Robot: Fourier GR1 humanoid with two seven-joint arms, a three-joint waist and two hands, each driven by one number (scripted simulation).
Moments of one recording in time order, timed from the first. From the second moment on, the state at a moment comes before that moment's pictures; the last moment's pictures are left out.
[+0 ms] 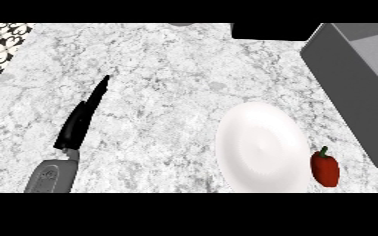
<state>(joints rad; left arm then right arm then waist) -0.16 0.18 0.02 -1.35 -0.30 -0.07 -0.04 -0.50 -0.97 -0.28 -0.69 0.54 0.32 -0.65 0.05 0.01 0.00</state>
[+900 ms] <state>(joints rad) -0.17 0.18 0.04 -1.33 -0.29 -0.07 -0.05 -0.71 -0.99 -0.58 -0.26 0.21 0.49 -0.63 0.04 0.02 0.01</state>
